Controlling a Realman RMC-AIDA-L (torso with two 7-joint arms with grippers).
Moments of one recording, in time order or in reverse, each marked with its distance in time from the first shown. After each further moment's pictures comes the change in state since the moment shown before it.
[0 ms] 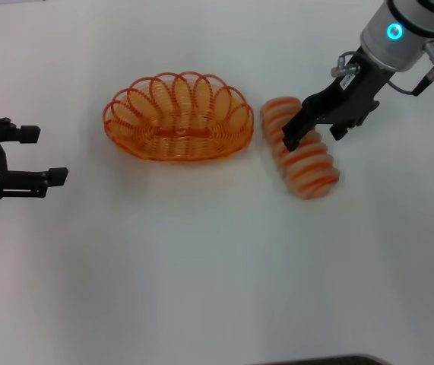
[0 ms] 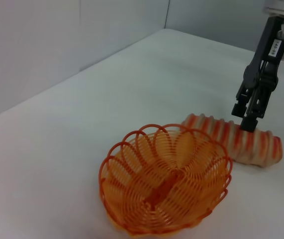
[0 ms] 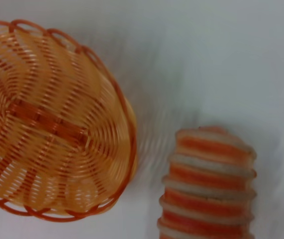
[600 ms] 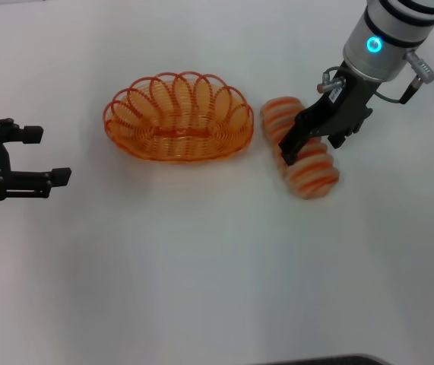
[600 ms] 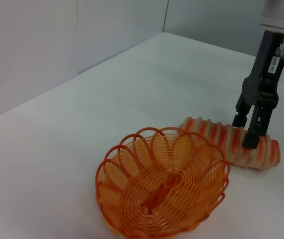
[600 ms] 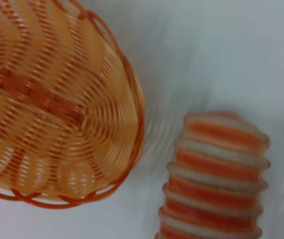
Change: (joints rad) left arm 0.002 -0.006 -0.002 -0.003 -0.005 -0.002 0.005; right arm 0.044 0.025 -0.083 0.050 -0.031 0.026 0.033
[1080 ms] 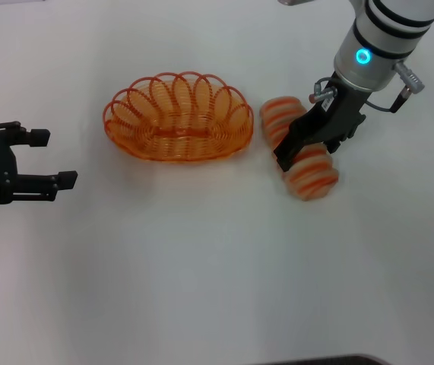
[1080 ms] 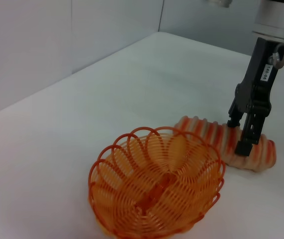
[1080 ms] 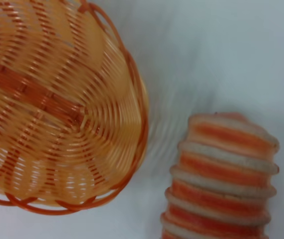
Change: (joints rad) left arm 0.001 -0.011 0.005 -0.003 0.003 -0.002 0.006; right arm 0.010 0.022 -0.006 0.037 -0.023 0.051 0.002
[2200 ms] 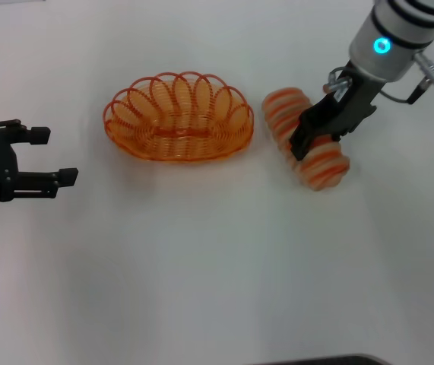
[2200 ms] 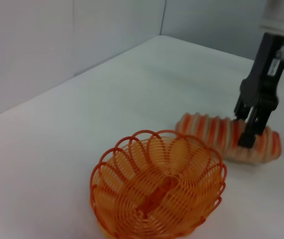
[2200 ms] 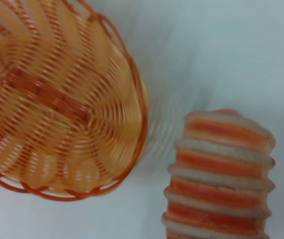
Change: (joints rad) left arm 0.000 -0.004 -0.007 0.000 -0.005 -0.004 -0.003; right arm -0.097 0.007 -0.012 -0.228 0.021 -0.123 -0.016
